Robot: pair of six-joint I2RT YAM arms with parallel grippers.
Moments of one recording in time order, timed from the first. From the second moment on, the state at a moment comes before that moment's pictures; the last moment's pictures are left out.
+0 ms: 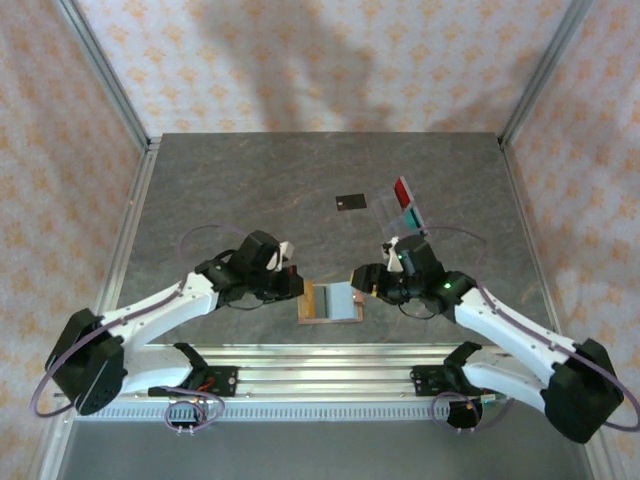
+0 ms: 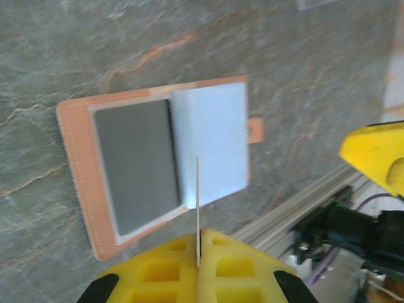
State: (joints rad) left arm -0.64 1.22 0.68 -0.39 0.41 -0.84; right arm 0.63 1.03 0.57 -0.35 -0.42 0.90
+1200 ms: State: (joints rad) left arm -0.64 1.59 0.65 0.04 0.56 -0.89; right arm 0.63 1.30 0.48 -0.14 -0.46 0.86
